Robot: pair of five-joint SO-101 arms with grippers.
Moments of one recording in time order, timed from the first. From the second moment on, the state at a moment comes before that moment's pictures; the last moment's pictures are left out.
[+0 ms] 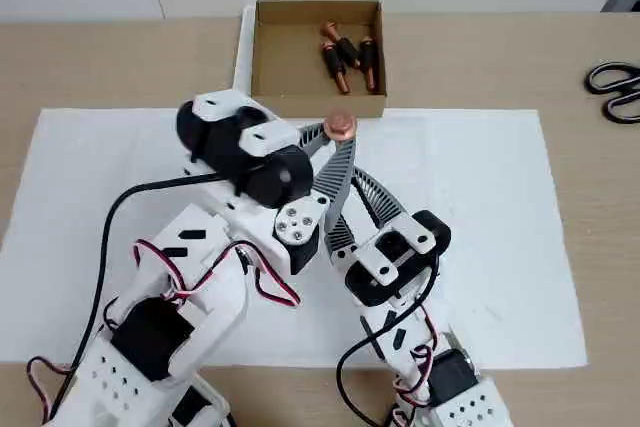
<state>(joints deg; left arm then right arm) 35.1 -58.9 39.1 39.3 7.6 -30.7 -98.9 96.4 3.4 5.1</state>
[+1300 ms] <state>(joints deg) 34.7 -58.9 42.9 51.6 1.9 -30.5 -98.9 96.4 3.4 5.1</state>
